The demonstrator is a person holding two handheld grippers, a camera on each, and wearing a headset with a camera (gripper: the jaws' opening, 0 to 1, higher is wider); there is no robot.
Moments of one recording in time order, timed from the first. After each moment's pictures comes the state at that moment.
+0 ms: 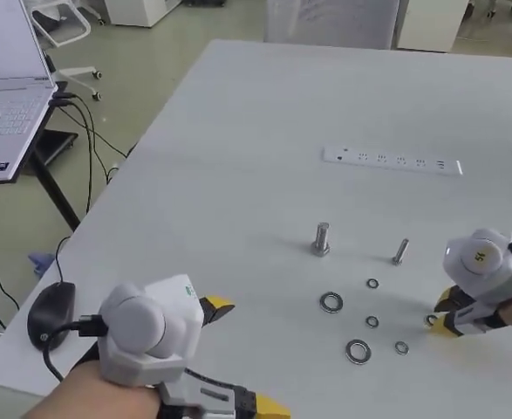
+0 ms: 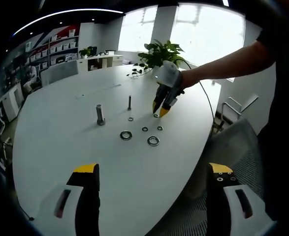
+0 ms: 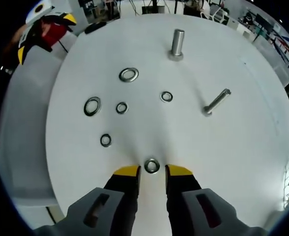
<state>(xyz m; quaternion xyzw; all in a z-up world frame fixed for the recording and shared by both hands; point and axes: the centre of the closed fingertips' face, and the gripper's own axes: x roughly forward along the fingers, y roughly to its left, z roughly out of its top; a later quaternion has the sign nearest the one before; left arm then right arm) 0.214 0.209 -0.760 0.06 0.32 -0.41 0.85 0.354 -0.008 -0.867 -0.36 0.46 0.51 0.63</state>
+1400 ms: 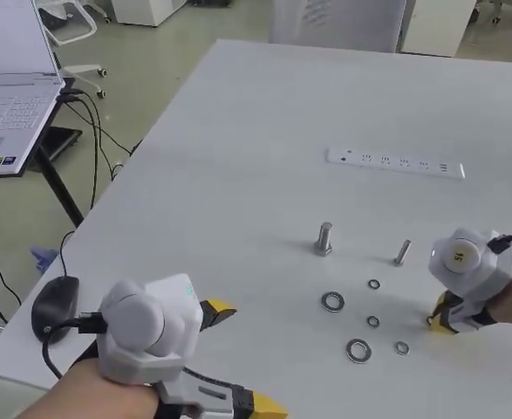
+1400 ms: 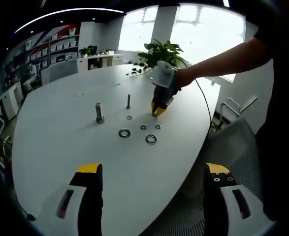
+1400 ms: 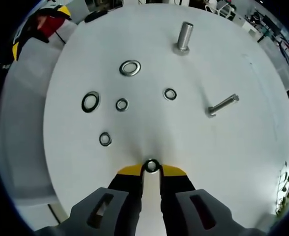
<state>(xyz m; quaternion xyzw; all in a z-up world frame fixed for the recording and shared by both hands) 0.205 0.211 -0.759 0.05 0.33 -0.41 0.85 0.368 -0.013 -0.880 -0.39 0.48 0.49 0.61</state>
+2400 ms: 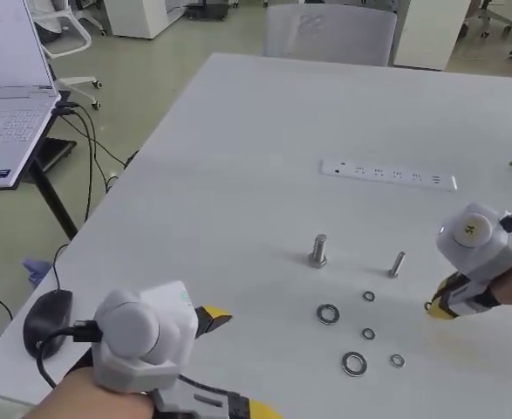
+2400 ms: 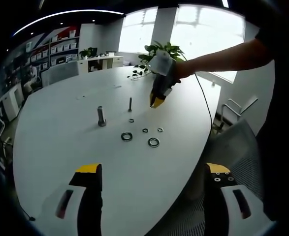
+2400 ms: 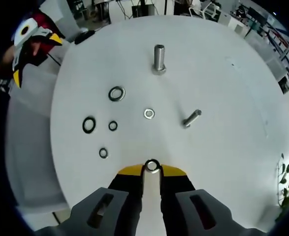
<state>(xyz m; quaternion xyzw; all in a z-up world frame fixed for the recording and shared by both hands) 0.213 0.212 -0.755 0.05 0.32 -0.41 0.85 0.377 0.002 -0.824 -0.35 0.48 0.48 0.64</state>
